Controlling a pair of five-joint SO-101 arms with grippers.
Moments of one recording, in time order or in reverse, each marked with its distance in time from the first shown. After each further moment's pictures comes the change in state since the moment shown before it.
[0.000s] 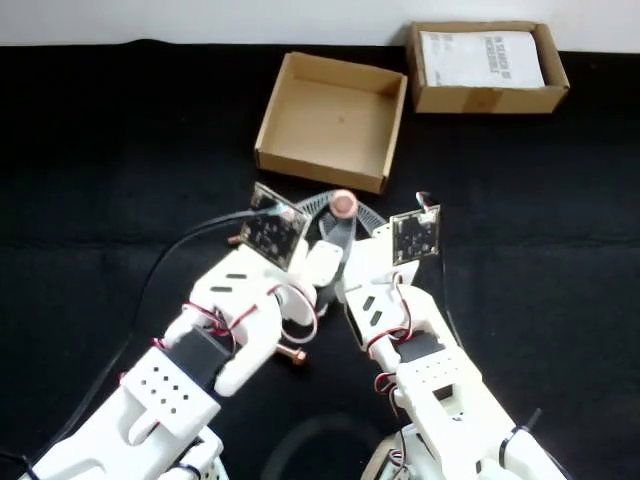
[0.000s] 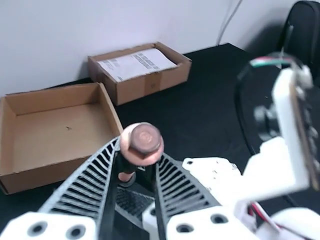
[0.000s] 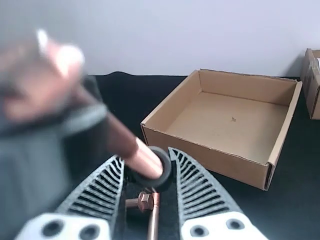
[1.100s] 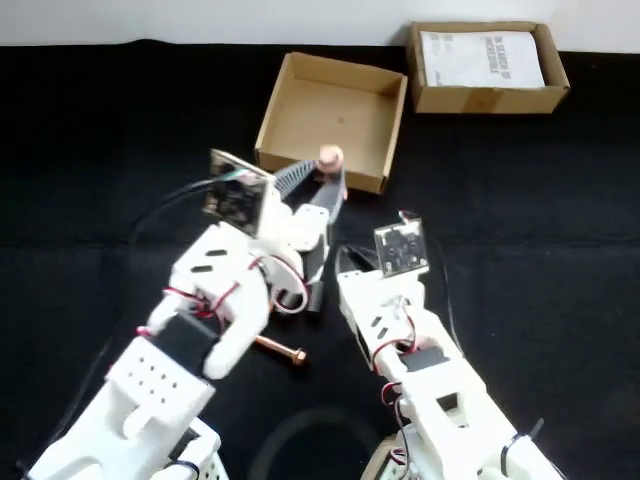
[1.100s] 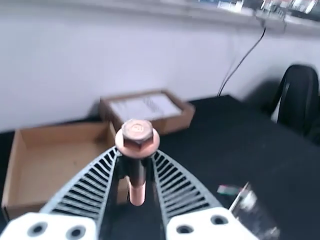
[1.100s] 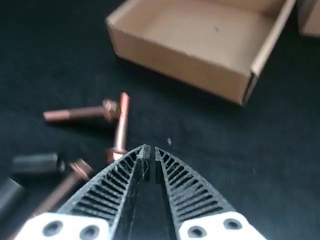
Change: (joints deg) left arm -6.4 0.7 -11.6 -1.3 0.1; right arm 3.0 -0.2 7.0 12.9 7.1
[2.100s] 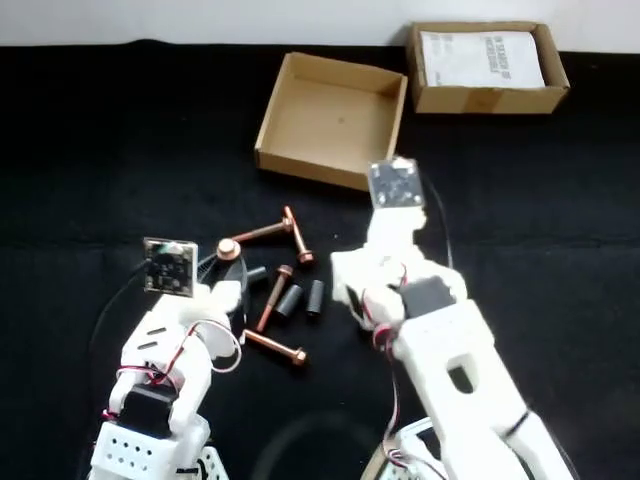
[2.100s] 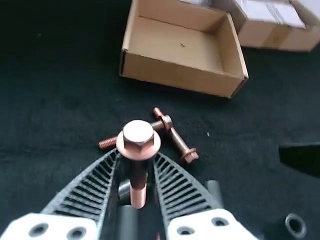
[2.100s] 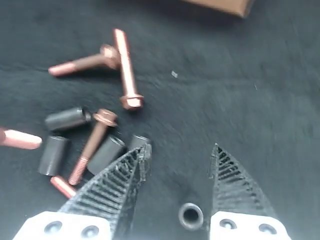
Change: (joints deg) left arm -18.7 -44.9 40.8 25.8 4.3; right arm -2.8 5.2 -40.0 64.1 -13.3
